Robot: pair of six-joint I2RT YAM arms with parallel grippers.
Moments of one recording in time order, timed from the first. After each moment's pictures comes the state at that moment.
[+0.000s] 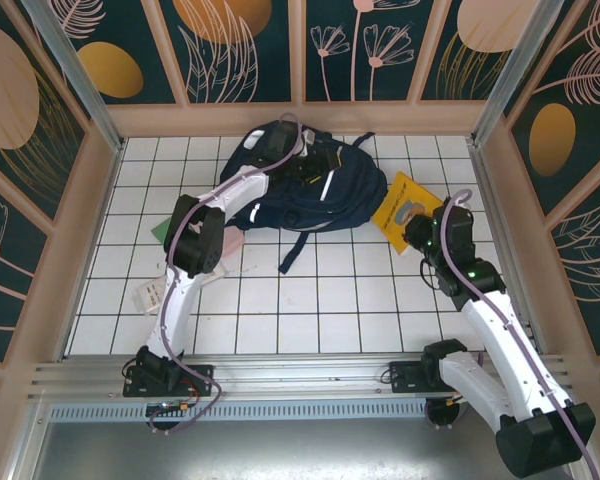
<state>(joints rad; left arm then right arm) -0.50 2.41 2.01 -0.17 0.55 -0.85 0.26 0.81 0.74 -0.51 0.13 0.74</state>
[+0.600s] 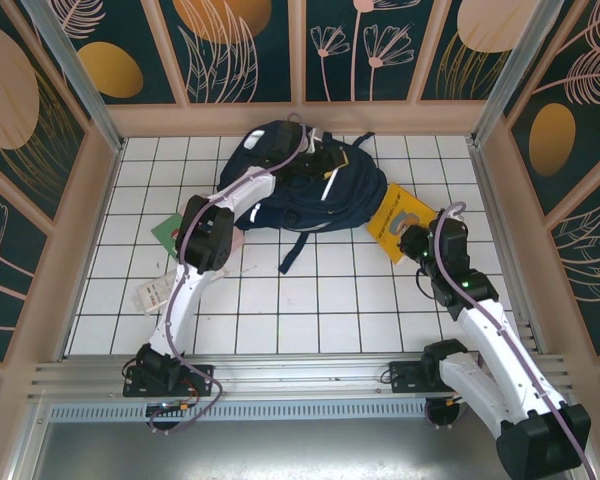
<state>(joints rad) -0.51 2.54 2.16 -0.07 0.69 -0.98 0.26 0.77 0.61 -0.40 0.09 0.75</state>
